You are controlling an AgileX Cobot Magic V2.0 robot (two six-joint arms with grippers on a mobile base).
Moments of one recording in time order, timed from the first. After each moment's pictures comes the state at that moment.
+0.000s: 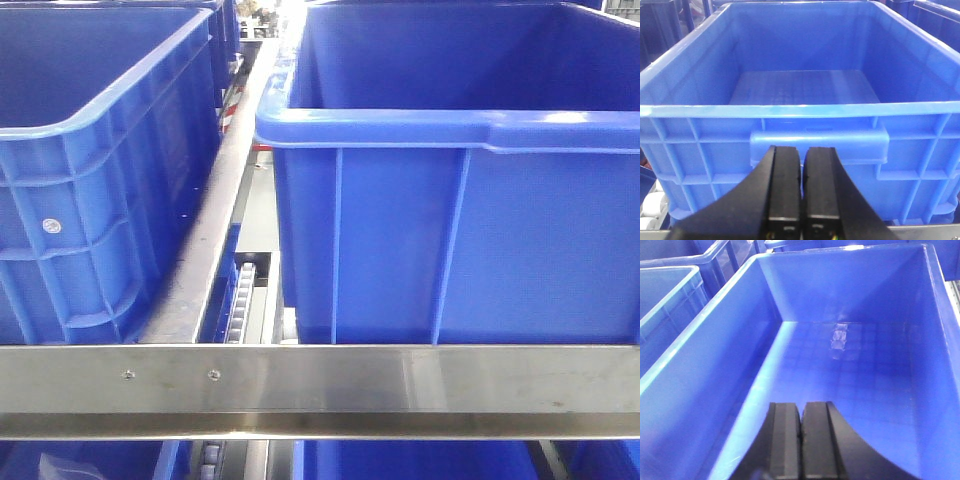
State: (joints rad) left arm -0.06 -0.01 0.01 0.01 0.13 -0.02; right arm 0.25 0.74 -0.58 0.08 0.10 0.10
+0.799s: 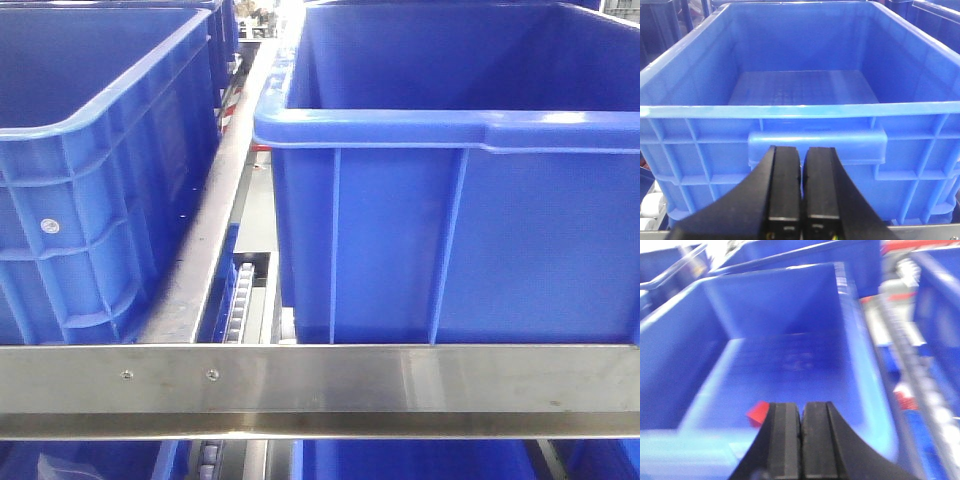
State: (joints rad) left arm -0.06 -0.01 0.01 0.01 0.13 -0.02; right arm 0.03 0.19 -0.18 0.08 0.09 0.10
